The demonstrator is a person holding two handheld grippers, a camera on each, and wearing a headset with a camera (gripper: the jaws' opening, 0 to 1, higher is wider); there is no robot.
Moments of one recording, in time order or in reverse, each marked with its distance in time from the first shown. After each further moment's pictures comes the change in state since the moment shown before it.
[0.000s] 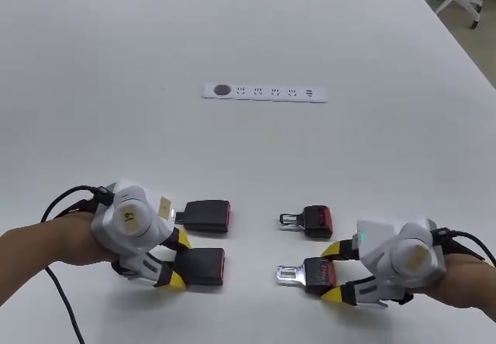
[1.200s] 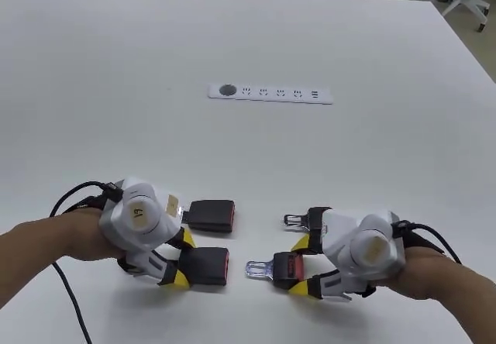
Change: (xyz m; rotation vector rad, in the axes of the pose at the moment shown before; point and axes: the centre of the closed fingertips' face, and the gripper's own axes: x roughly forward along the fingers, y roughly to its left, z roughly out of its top) left arm -0.002 -0.003 0.002 -0.011 0.009 -0.005; right arm 0.031 0.001 0.045 -0.011 -0.044 0.013
